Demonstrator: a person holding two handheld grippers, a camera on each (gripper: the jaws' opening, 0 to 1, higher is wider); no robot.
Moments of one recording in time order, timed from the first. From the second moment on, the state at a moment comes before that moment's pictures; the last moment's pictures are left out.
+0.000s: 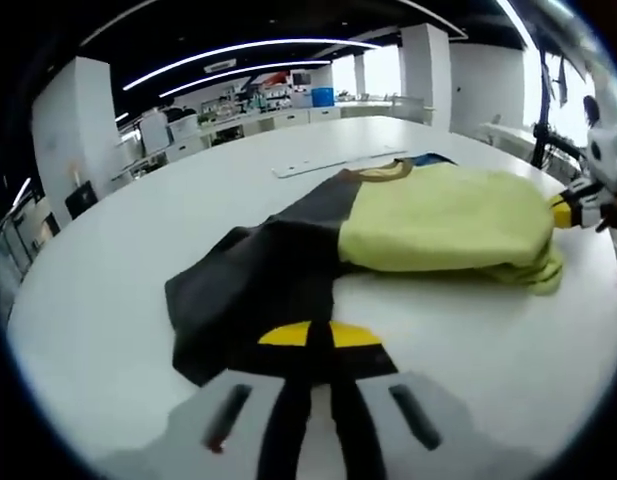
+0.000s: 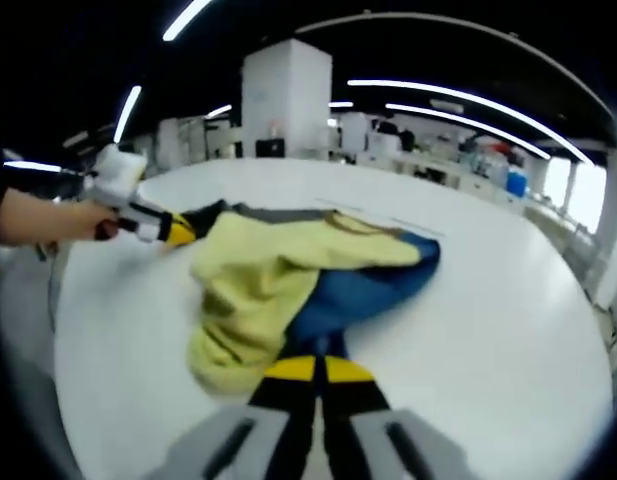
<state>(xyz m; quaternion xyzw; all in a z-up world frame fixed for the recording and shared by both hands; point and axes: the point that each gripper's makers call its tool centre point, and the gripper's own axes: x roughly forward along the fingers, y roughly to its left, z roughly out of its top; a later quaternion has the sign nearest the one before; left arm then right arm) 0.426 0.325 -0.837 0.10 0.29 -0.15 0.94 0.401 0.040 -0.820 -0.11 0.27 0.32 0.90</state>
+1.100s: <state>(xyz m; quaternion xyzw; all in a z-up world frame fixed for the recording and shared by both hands) 0.373 0.384 -0.791 0.16 0.28 -0.12 0.94 0.428 -0.009 -0.750 -0.10 0.24 0.26 0.93</state>
